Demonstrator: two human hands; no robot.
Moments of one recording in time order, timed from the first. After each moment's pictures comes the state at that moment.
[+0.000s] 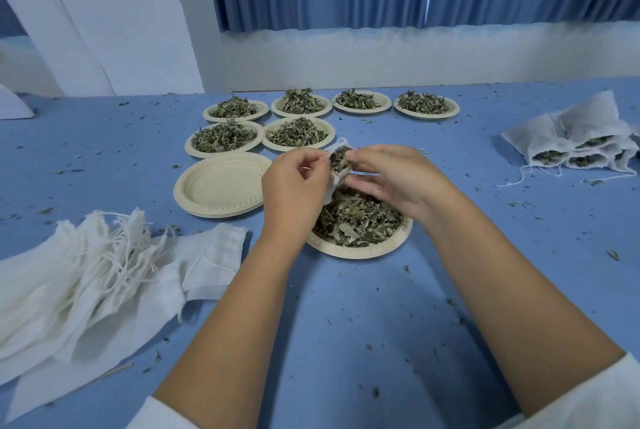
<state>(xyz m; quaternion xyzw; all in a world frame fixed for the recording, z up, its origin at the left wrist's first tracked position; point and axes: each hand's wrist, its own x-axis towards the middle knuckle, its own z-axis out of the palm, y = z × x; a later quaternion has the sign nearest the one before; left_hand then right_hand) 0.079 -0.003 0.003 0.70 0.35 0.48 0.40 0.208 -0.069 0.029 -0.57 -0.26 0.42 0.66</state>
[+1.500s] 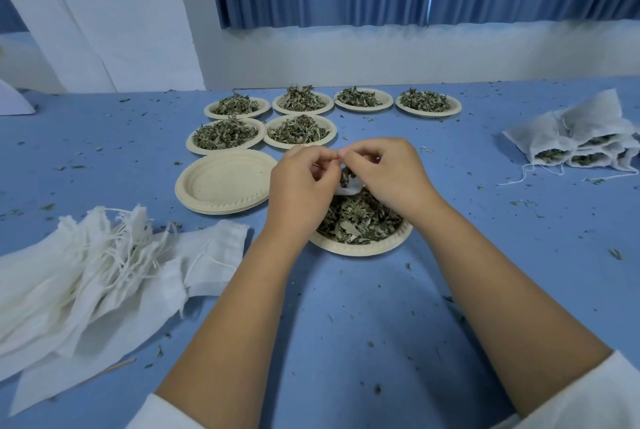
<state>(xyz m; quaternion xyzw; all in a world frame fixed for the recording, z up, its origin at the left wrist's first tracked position) 0.076 -0.004 0.002 0.78 0.32 0.45 0.31 0.197 -0.067 0.019 -0.69 -0.50 0.07 0.51</state>
